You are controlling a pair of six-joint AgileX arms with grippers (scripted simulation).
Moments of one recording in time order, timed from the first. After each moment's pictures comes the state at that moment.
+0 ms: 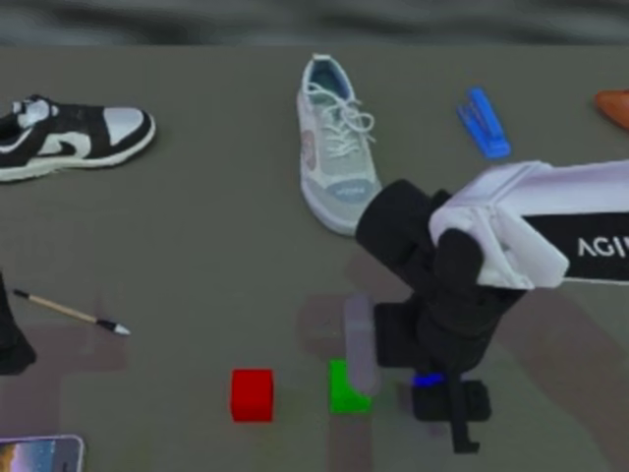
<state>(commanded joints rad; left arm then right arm) 0.02 0.00 0.00 0.00 0.00 0.00 0.74 1.92 1.13 -0.78 -0.01 -0.83</state>
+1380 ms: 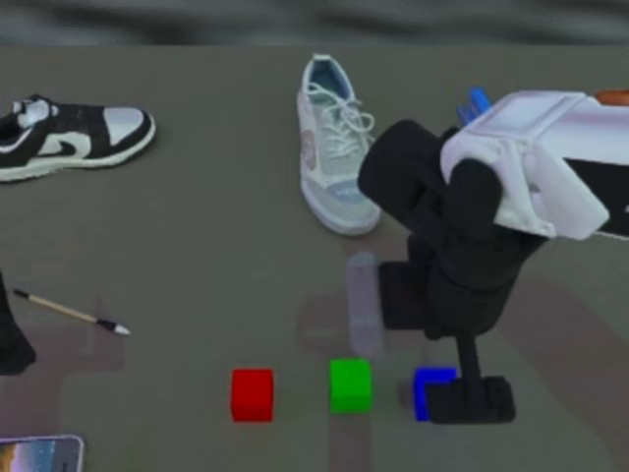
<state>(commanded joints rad) 0.02 0.00 0.00 0.00 0.00 0.00 0.75 1.82 1.28 -1.03 -0.01 -0.83</state>
